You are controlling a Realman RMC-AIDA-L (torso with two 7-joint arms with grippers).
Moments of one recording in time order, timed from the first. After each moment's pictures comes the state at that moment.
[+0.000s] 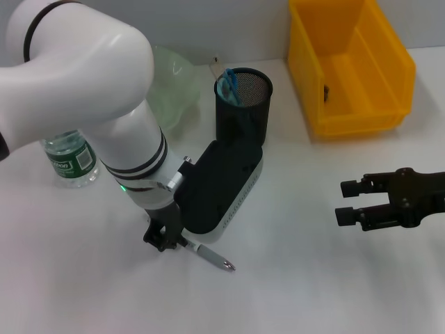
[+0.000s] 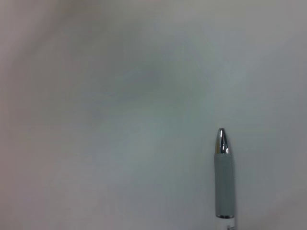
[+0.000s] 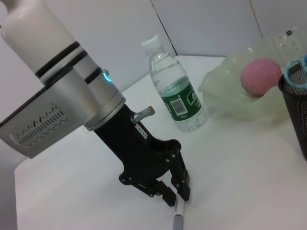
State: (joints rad) left arm -0.95 -2.08 1.93 0.98 2.48 1.33 -1.61; right arm 0.45 1.93 -0.77 -0.70 -2.01 -1.73 1.63
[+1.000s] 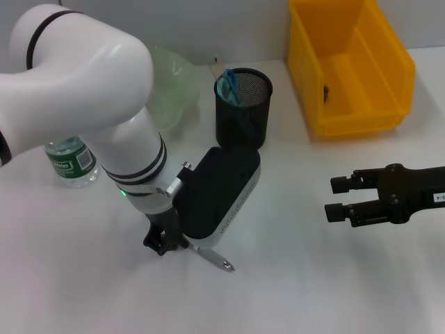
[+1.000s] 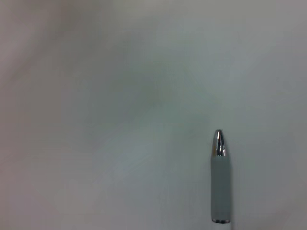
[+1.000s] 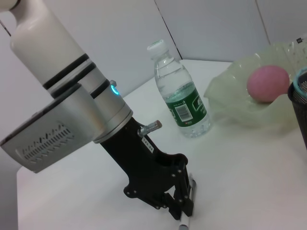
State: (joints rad) left arm -0.95 -2.08 1.95 0.94 2.46 1.30 -1.59; right arm 0.47 1.95 -0.77 -0.70 -2.01 -1.72 1.63
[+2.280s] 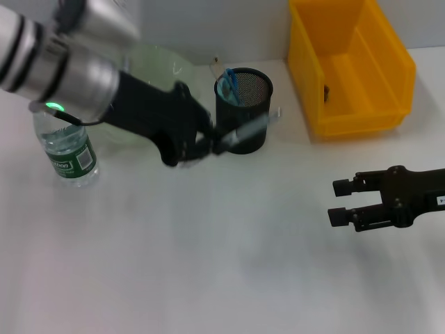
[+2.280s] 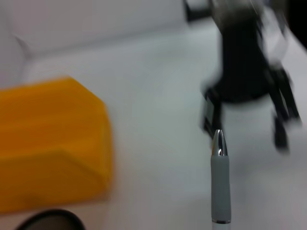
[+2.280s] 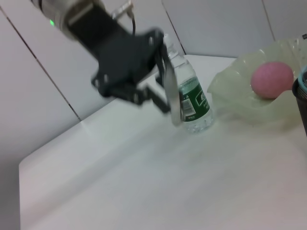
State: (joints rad) left arm -0.85 -2.07 1.13 1.05 2.20 1.58 -1.63; right arm 0.46 1.94 -0.78 -0.71 -2.01 -1.73 1.62
